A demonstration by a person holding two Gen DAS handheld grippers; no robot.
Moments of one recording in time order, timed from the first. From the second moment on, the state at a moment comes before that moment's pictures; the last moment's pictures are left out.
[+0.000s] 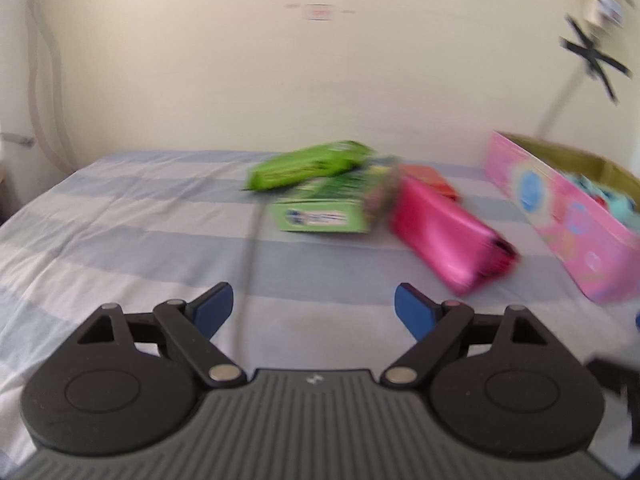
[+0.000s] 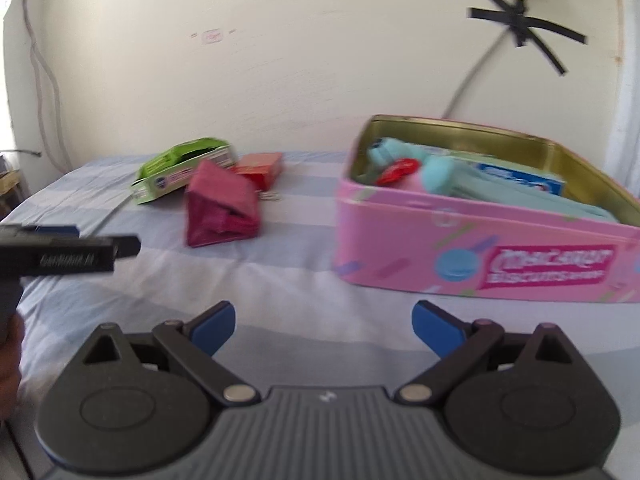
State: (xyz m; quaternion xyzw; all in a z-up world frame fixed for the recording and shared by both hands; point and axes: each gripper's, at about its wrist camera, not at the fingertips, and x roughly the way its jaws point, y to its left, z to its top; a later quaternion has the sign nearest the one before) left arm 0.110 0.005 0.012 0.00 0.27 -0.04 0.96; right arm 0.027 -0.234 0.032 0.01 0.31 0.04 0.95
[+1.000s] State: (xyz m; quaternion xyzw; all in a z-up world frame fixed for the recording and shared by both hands) left arm 0.121 0.041 0.004 -0.19 0.29 -0.22 0.91; right arm 0.093 -0.177 0.024 -0.08 0.34 0.21 0.91
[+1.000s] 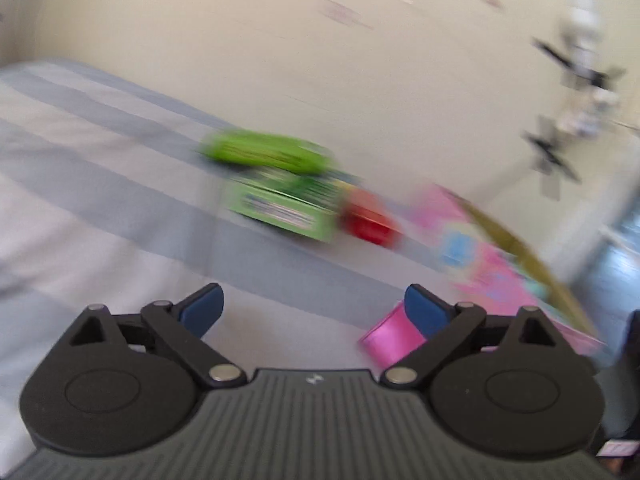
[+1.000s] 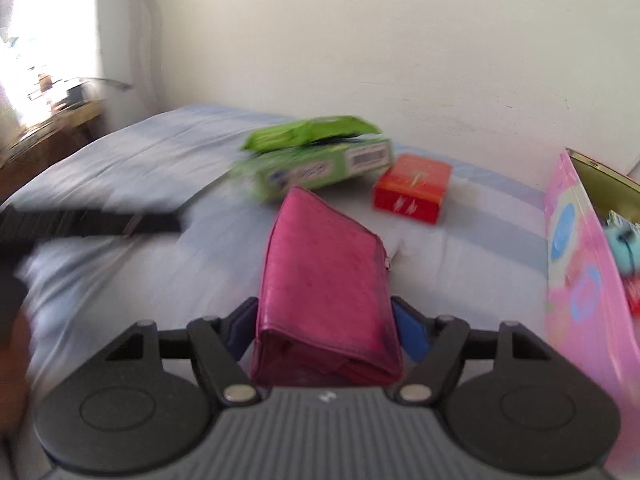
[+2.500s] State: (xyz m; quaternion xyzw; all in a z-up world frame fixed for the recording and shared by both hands) left arm 0.131 -0.272 0.075 0.06 0.26 -0.45 0.85; right arm 0.014 -0.386 0.090 -0.03 0.18 0.02 0.98
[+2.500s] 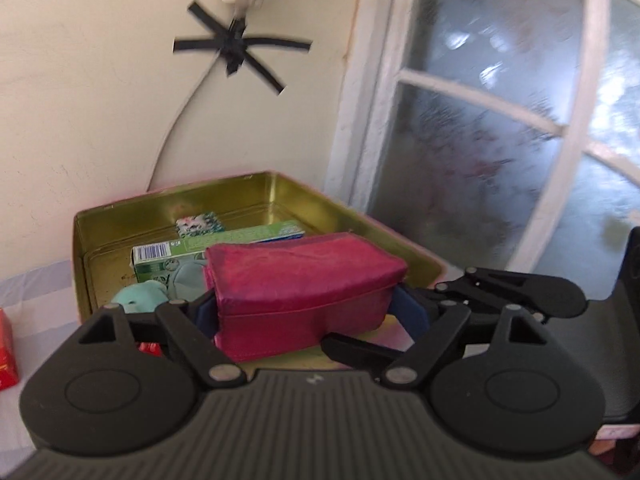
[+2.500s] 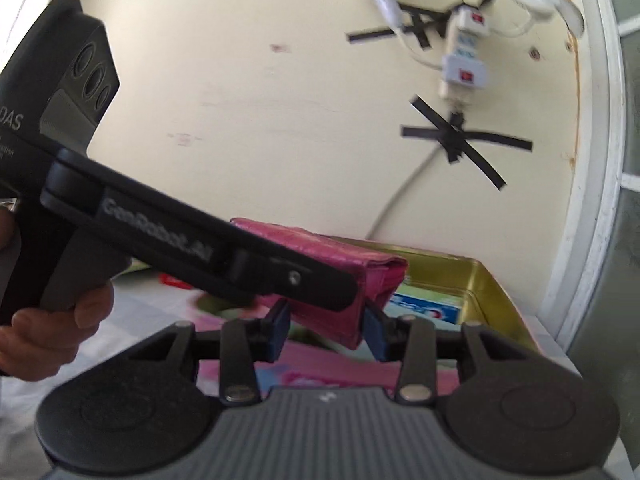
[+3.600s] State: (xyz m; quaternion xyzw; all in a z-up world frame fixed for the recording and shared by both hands) left arm 0.097 -0.166 0.080 0.11 0.23 -0.20 0.95; right arm -0.006 -0.366 0.082 0.13 0.17 -0.03 0.98
